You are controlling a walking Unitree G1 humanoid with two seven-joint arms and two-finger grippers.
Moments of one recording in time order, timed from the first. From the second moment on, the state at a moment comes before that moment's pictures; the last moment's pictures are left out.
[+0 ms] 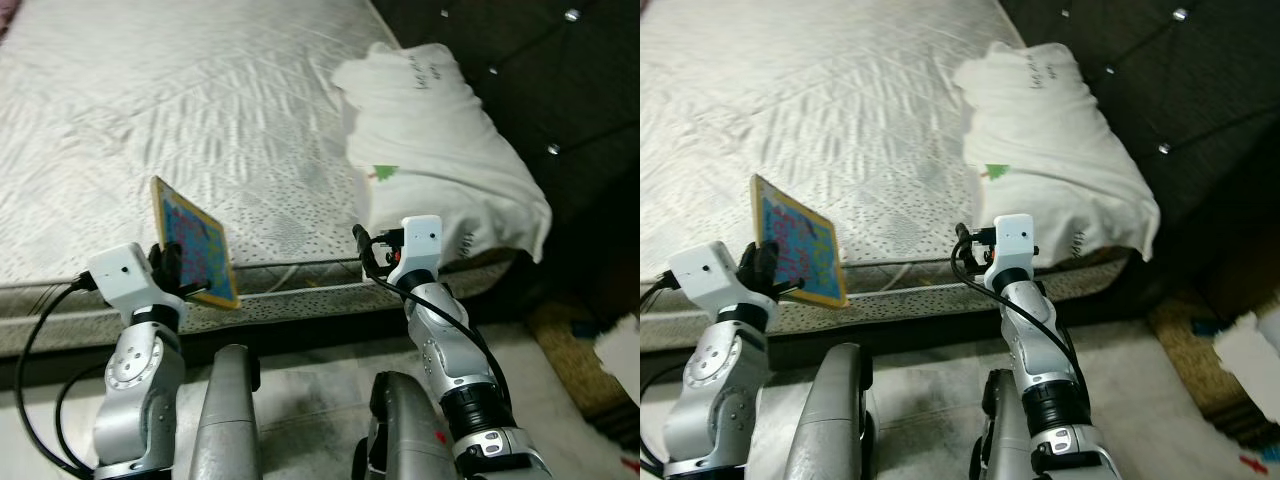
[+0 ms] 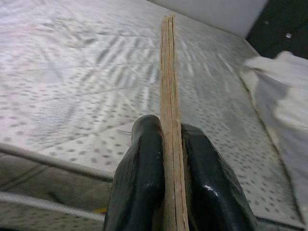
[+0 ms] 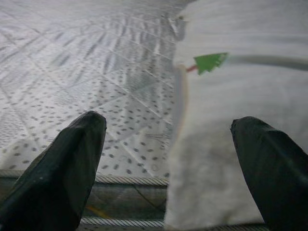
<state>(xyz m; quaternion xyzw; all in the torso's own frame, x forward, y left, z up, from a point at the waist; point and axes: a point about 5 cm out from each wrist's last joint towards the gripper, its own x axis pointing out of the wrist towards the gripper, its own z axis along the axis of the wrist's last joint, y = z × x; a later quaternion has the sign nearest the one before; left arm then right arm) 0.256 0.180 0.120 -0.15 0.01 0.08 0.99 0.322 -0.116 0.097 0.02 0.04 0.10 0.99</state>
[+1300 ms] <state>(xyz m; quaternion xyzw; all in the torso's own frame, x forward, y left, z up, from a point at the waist) 0.266 0.175 0.126 -0.16 0.00 0.08 0.98 0.327 -0.117 0.103 0.01 0.02 0.10 0.99</state>
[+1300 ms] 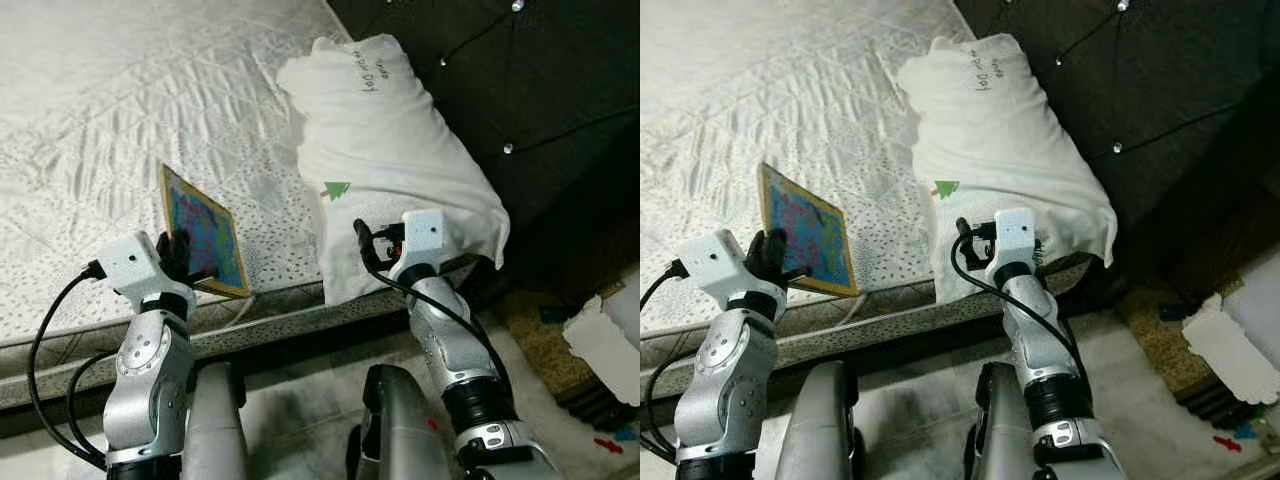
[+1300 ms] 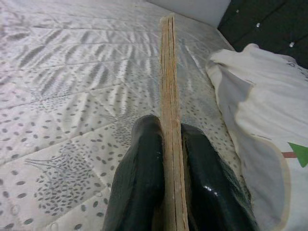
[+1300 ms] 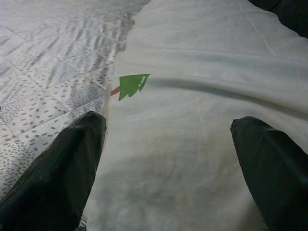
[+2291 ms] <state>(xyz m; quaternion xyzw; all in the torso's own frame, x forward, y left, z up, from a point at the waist) 0.347 0.172 0.136 -0.38 -0.03 0.04 0.92 0.308 -0.151 0.103 -0.04 0.02 0.10 0.99</state>
